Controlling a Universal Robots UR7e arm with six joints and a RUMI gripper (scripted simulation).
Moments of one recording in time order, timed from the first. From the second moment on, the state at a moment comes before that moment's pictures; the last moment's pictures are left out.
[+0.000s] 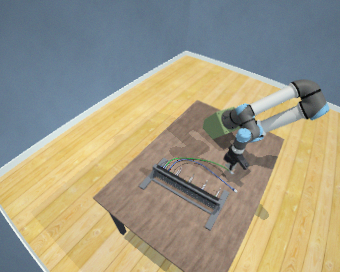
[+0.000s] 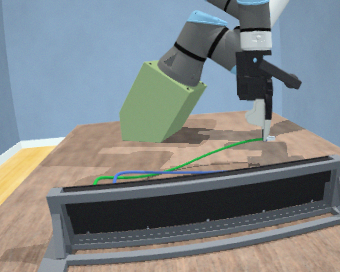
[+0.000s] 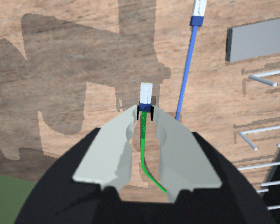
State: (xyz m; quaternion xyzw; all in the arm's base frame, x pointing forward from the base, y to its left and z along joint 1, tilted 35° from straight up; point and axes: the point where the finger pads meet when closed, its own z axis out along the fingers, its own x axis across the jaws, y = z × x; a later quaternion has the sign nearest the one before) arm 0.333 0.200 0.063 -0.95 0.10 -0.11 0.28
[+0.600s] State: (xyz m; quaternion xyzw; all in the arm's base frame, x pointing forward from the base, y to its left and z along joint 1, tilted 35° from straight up) arm 0.334 0.198 0.063 -0.95 0.11 -0.11 0.28
